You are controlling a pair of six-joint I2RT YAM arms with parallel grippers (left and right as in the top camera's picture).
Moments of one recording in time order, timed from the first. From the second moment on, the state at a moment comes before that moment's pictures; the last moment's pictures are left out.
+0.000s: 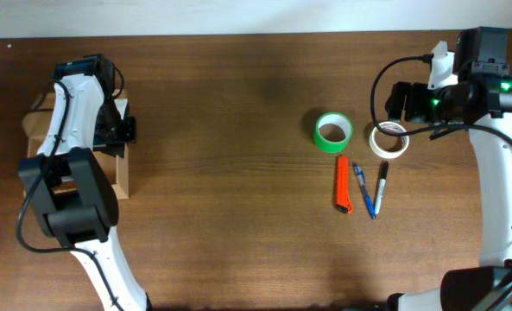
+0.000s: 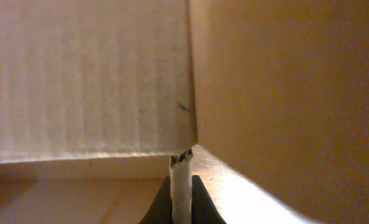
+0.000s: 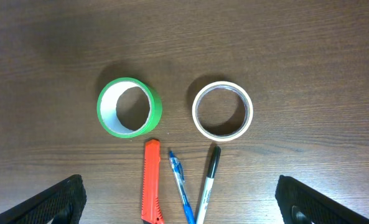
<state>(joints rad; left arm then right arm) 0.15 2.19 1.86 -1.40 -0.11 0.03 -0.13 1.62 1.69 -1.17 -0.13 0.03</state>
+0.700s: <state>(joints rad) -0.06 2.20 2.56 -1.68 -0.01 -0.15 -0.27 1.62 1.76 -1.23 -0.06 0.11</state>
